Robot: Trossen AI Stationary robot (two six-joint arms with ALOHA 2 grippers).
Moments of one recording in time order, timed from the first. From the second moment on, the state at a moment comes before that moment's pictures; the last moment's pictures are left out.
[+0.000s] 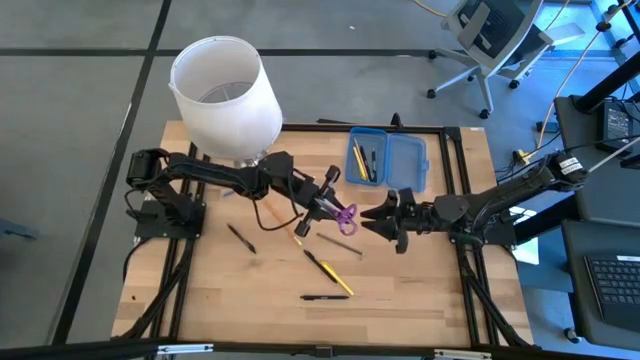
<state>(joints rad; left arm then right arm) 0.06 1.63 1.08 0.68 0.55 0.21 0.32 1.07 0.53 0.56 0.31 0.62</state>
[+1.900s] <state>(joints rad) 0.02 1.63 1.08 0.83 0.55 0.28 0.24 1.24 0.52 1.04 -0.10 0.67</state>
